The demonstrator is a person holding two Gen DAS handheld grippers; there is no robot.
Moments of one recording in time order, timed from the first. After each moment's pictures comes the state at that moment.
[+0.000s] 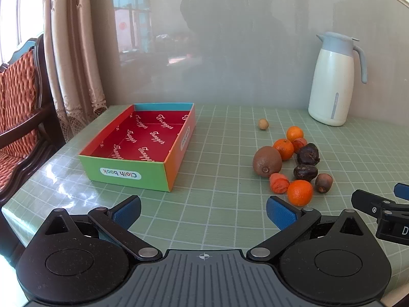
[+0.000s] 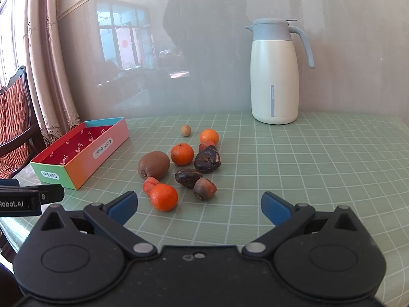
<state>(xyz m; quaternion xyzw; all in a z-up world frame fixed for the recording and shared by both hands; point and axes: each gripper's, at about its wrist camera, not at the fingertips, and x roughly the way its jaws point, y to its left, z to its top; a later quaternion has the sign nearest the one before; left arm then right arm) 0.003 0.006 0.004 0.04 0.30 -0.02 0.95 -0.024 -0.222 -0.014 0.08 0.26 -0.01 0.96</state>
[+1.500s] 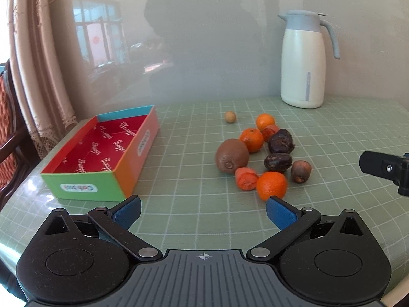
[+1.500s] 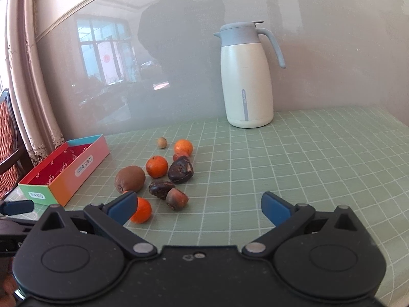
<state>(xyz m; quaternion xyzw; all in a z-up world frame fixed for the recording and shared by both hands) 0.015 -0.047 -0.021 0.10 0.28 -0.08 0.95 -0.032 -0.255 -0.013 0.12 0.24 -0.05 0.96</state>
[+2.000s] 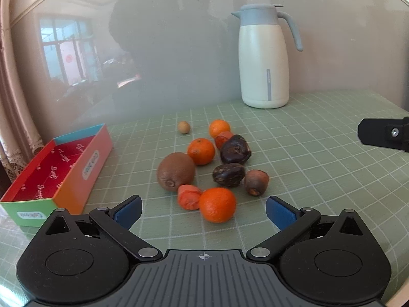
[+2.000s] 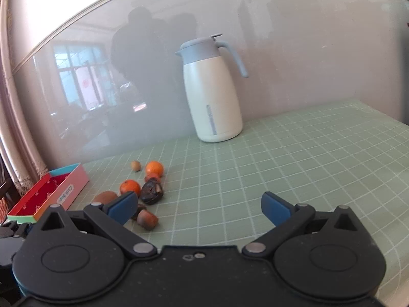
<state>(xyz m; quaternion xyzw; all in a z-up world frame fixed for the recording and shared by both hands) 0.026 -0.110 -0.038 0.13 0.26 -0.14 0.95 -0.045 -0.292 -0.013 0.17 0.20 -0.10 0.96</state>
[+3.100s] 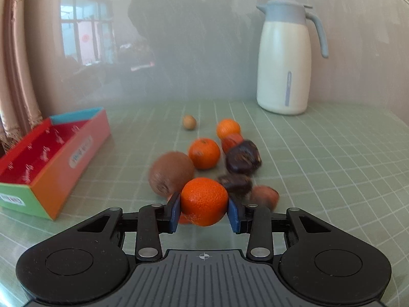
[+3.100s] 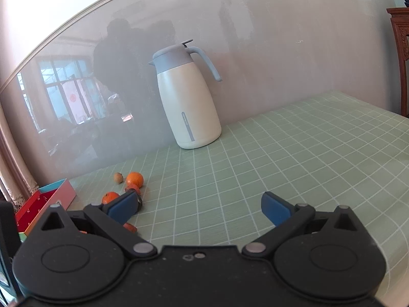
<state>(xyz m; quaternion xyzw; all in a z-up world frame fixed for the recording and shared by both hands) 0.059 -0.115 -0.047 0.07 0.28 -0.10 0.95 -0.054 -0.318 -0.019 0.19 0.19 -0.13 0.96</state>
